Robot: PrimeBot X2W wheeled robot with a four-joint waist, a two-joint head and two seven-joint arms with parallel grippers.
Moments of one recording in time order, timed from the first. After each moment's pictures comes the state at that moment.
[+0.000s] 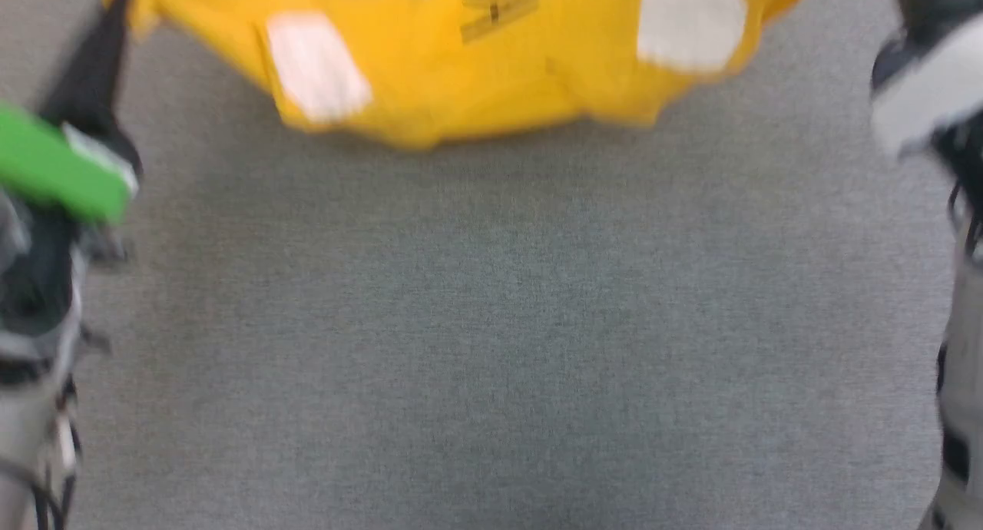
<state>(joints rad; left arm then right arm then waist) -0.57 0.67 -0.24 -0.20 -1.29 0.22 0.15 -0.72 -0.17 -0.04 -0.13 0.40 0.13 0.51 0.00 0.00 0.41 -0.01</state>
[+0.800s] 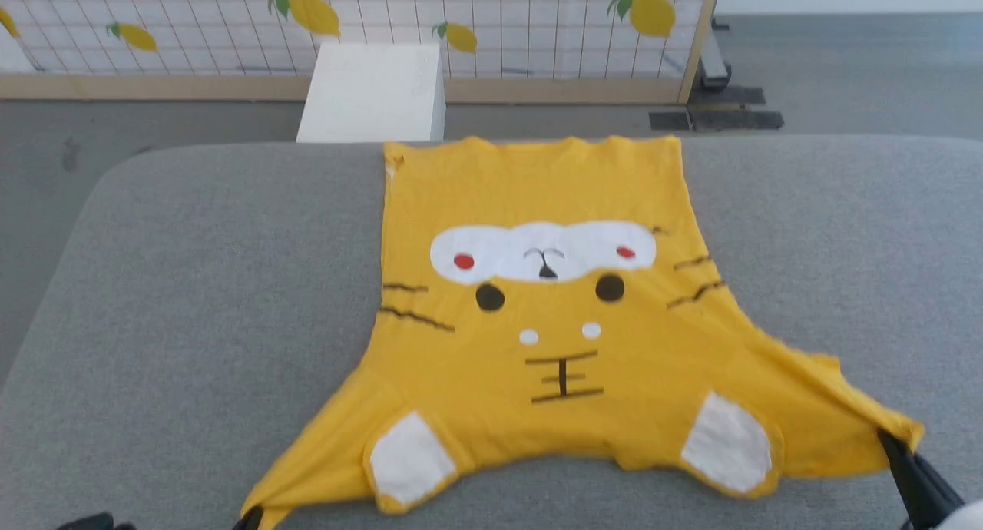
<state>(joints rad) 0.37 0.67 -0.34 -0.40 -1.29 0.33 -0.02 0.27 -0.05 -0.30 -0.29 0.58 0.13 0.47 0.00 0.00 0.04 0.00</state>
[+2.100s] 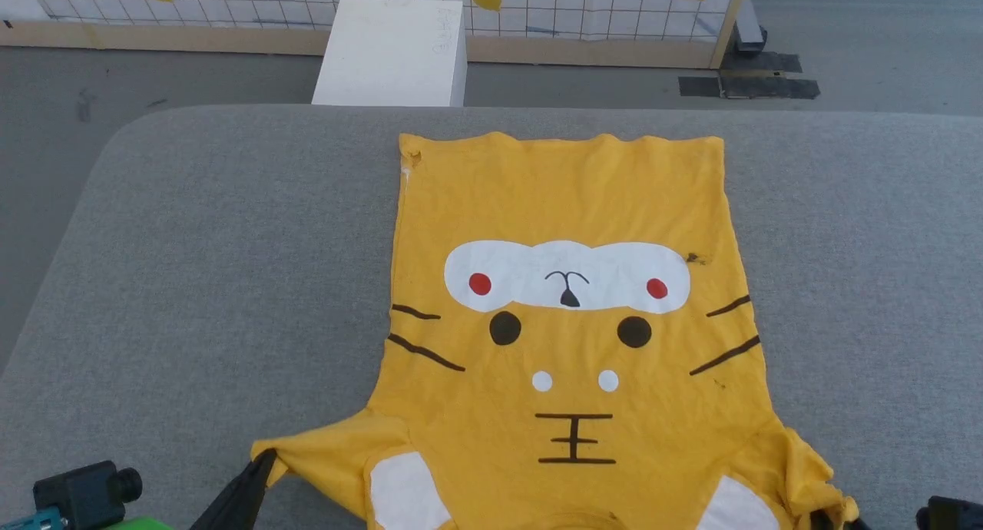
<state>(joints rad) 0.32 0.75 -0.34 -0.52 -1.22 0.32 0.00 0.27 -0.05 -0.21 0.12 0.34 0.13 0.26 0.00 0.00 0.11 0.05</state>
